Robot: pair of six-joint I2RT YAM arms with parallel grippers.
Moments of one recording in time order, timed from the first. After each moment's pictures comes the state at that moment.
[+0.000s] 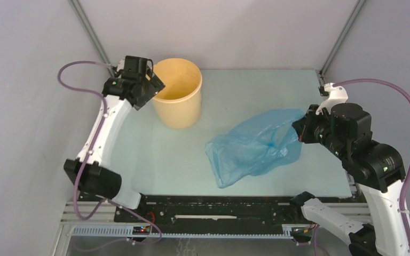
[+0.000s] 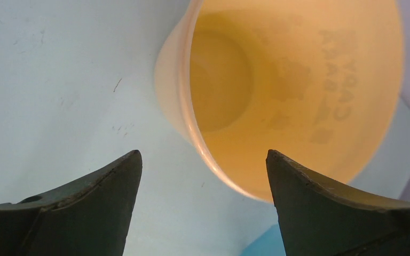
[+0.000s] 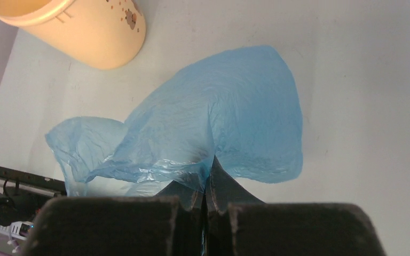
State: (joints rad) left arm -0.22 1.46 1.68 -1.00 -0.28 -0.83; right arm 0.47 0.88 1.56 -1.17 0.18 0.34
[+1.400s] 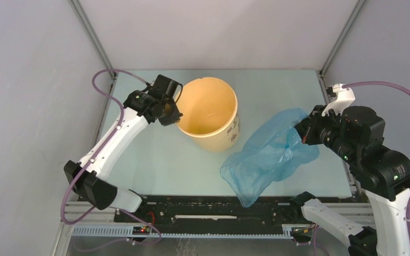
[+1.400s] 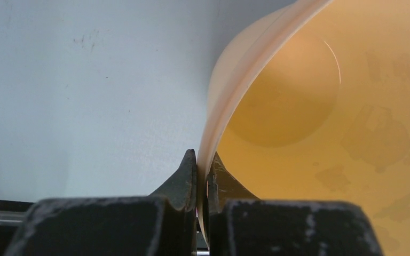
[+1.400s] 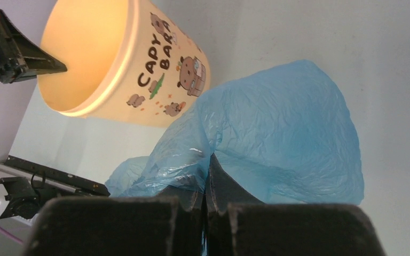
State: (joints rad) left arm -0.51 1.42 1.53 -1.10 -0.21 -0.85; right arm 0.44 0.86 1.61 -1.16 0.09 0.34
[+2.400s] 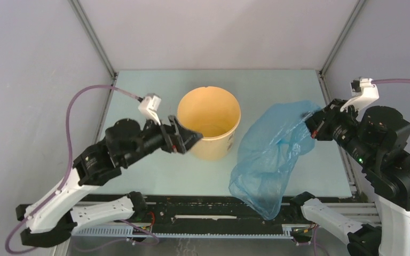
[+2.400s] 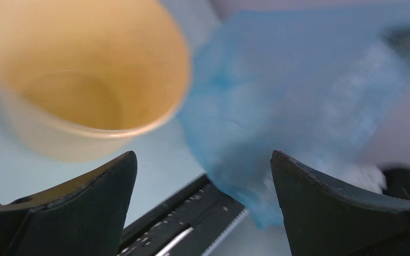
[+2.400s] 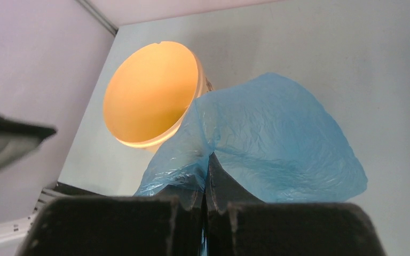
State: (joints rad) left arm -0.91 0.88 1.31 -0.74 -0.17 -0.71; right arm 0.44 0.89 1.78 -1.18 0.11 0.44
